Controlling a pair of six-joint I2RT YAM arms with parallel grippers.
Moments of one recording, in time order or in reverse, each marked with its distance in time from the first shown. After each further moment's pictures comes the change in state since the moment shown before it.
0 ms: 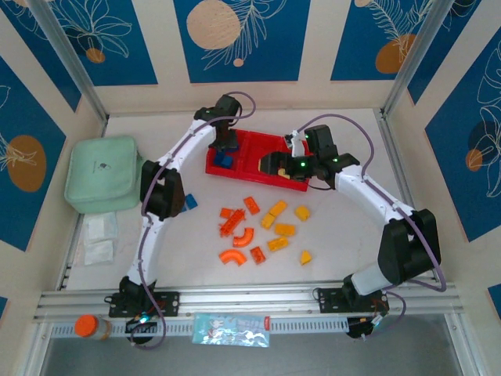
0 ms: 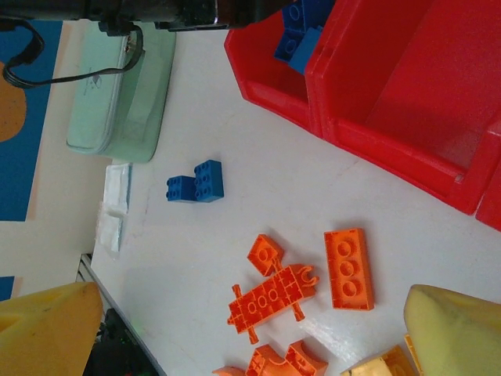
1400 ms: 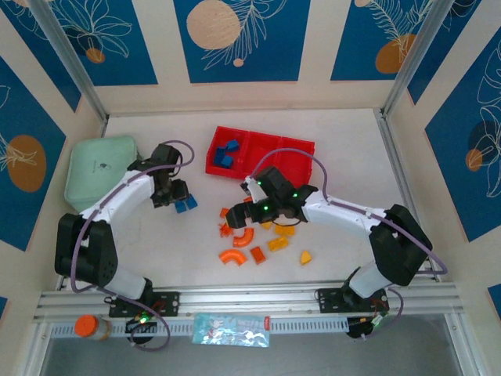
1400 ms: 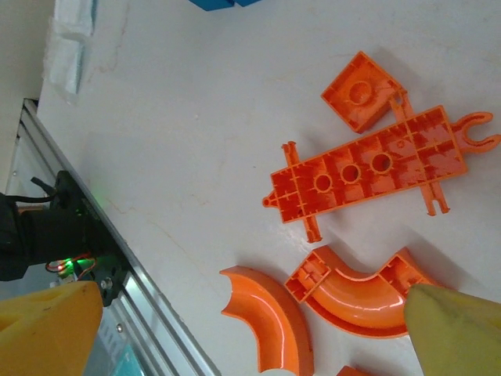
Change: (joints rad) left arm 0.202 -0.897 -1.236 0.184 0.107 -0.163; right arm 0.429 0.039 -0.171 0.079 0.152 0.020
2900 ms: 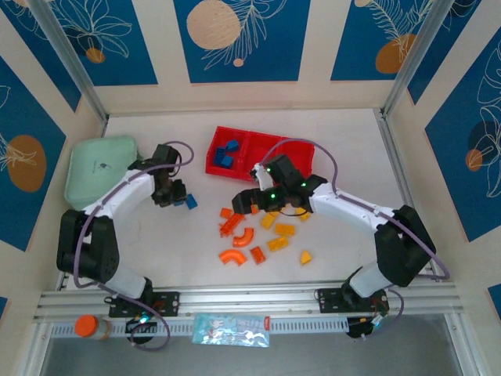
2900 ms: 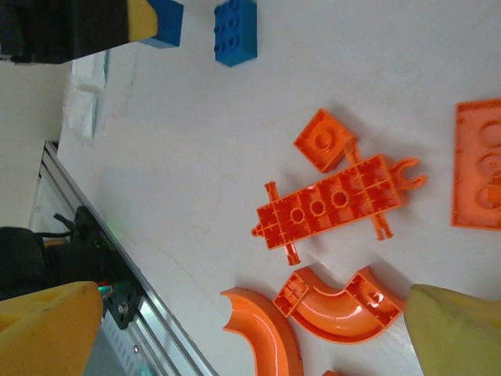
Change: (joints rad) left arm 0.015 0.017 0.013 0.018 0.083 0.007; right arm -0.114 -0.033 0.059 -0.058 -0.043 -0.002
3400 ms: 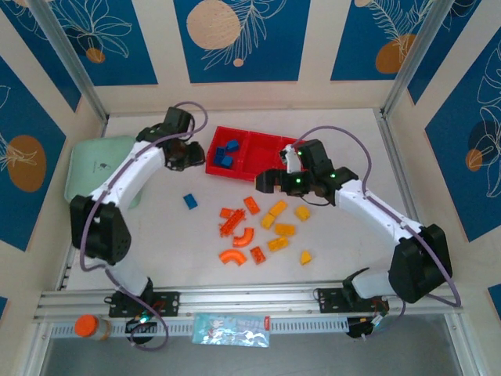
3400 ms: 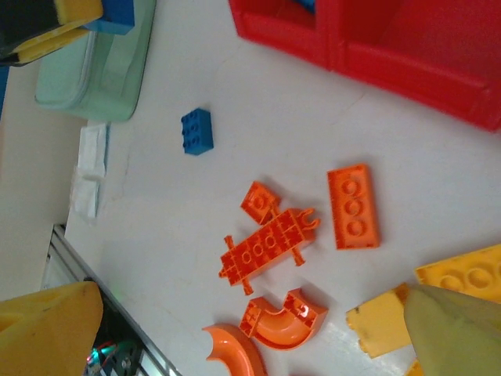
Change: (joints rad) left arm -0.106 0.211 0.472 -0.043 0.054 0.027; right arm -0.206 -0.134 0.001 -0.062 0.004 -0.002
